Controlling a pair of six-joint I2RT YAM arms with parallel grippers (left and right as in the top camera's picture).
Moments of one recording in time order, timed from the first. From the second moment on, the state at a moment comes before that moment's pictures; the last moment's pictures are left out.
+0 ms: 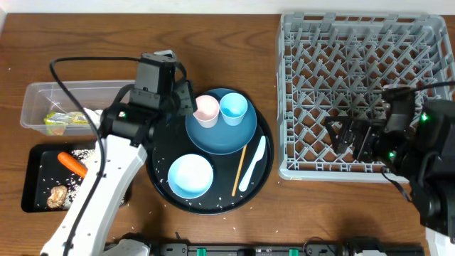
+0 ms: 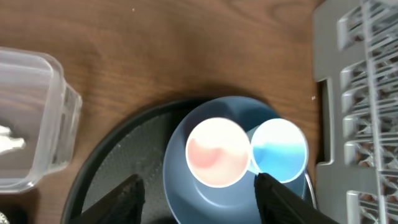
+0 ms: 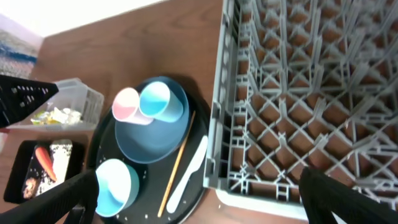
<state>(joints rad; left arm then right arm) -0.29 1.37 1.25 -0.77 -0.04 -0.43 0.03 0.97 1.30 -1.10 -0.36 0.27</state>
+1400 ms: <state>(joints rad) -0.30 1.78 1.25 -0.75 0.06 -0.60 0.03 1.05 1.30 -1.32 -0.24 0.18</state>
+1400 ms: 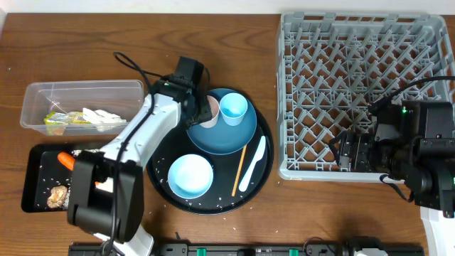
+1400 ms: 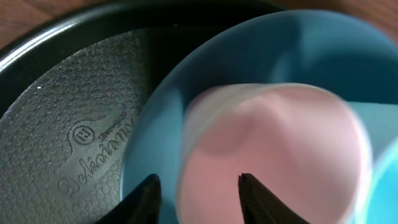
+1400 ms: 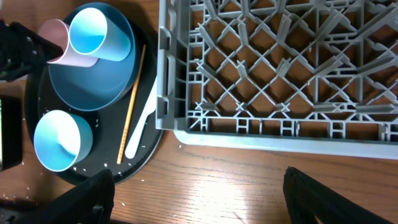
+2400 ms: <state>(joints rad) -0.26 1.72 1.25 -0.74 0.04 -0.53 0.03 1.05 1.30 -1.32 -0.26 0.16</state>
